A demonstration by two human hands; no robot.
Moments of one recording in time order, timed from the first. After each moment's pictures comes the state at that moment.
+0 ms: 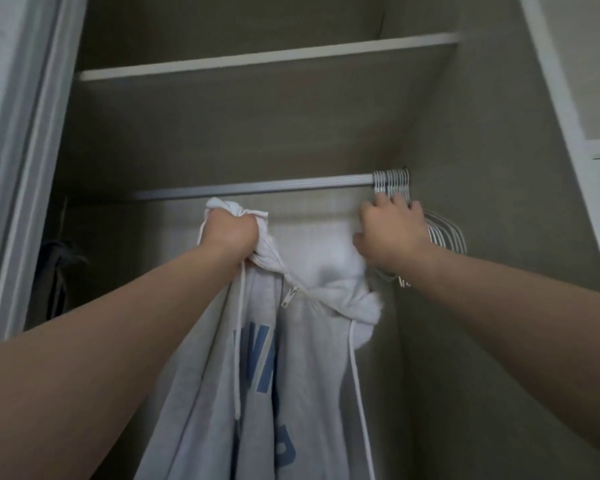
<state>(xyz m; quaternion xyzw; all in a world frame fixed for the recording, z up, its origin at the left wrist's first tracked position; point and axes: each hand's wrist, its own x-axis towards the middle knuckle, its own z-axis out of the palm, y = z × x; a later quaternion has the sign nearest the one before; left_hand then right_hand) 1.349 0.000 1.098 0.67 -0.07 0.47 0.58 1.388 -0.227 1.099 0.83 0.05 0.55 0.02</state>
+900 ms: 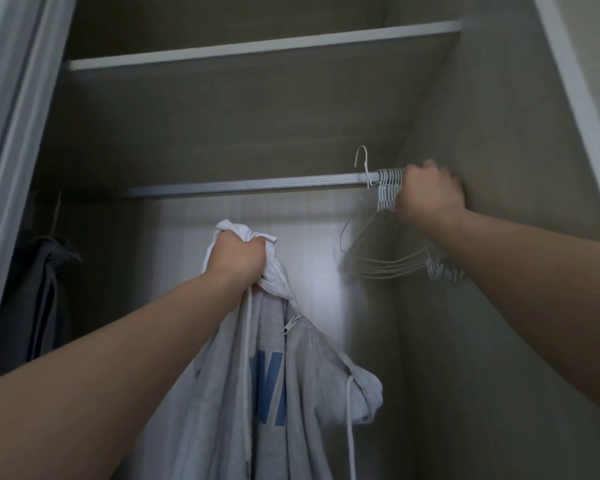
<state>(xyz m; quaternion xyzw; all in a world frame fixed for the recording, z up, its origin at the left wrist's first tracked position) 1.380 -0.019 1.063 0.66 -0.10 0.52 0.54 1.408 -0.282 1.148 0.80 -0.01 0.59 -0.08</state>
